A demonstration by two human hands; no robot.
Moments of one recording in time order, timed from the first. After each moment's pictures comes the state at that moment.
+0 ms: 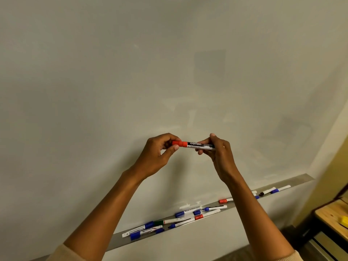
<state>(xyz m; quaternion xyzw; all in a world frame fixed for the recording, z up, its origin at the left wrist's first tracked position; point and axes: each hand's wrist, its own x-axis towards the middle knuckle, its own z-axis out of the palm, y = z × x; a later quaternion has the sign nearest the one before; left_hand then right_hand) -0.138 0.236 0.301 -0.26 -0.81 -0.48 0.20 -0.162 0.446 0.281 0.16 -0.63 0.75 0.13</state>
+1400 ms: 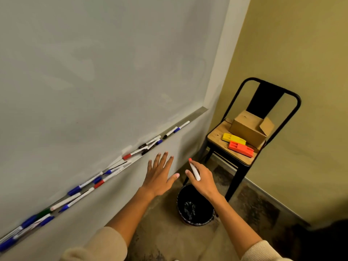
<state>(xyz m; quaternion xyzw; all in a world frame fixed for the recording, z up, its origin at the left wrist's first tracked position) -0.147 0.597 0.019 -0.34 -0.93 -0.13 -0.07 -0.056 0.782 0.005 -0.16 -0.90 0.39 0.08</state>
